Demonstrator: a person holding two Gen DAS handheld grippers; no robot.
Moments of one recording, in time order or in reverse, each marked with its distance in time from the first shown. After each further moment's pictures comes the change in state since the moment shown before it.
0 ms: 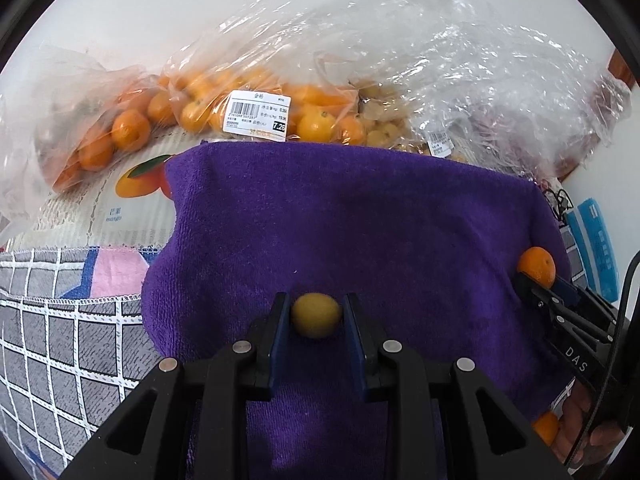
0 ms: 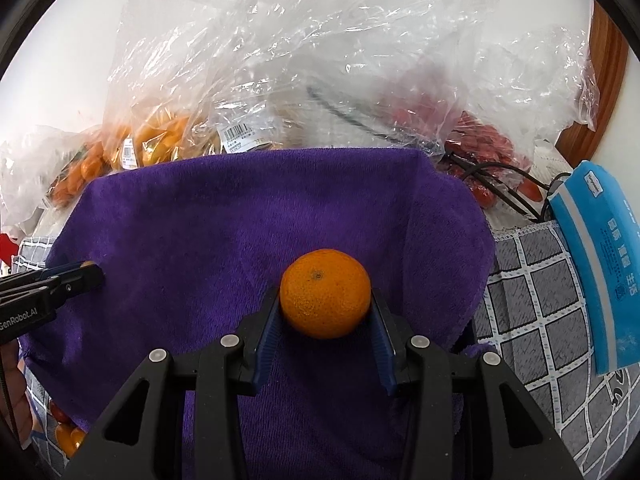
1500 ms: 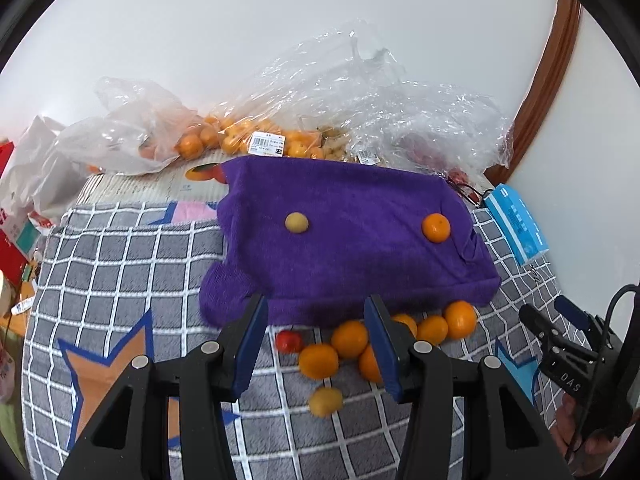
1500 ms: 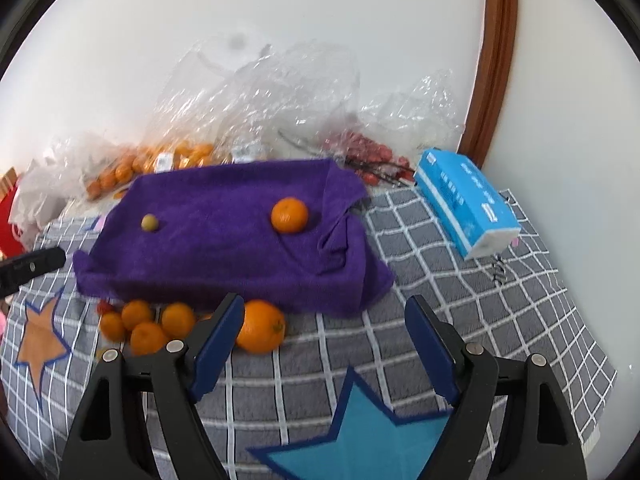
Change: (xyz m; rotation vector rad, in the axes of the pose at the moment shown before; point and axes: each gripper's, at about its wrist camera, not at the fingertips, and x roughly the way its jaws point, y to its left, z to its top) left arm -0.160 0.006 -0.107 0.010 -0.182 -0.062; right arm -0.172 0.002 -0.114 0.044 -0.160 -0.157
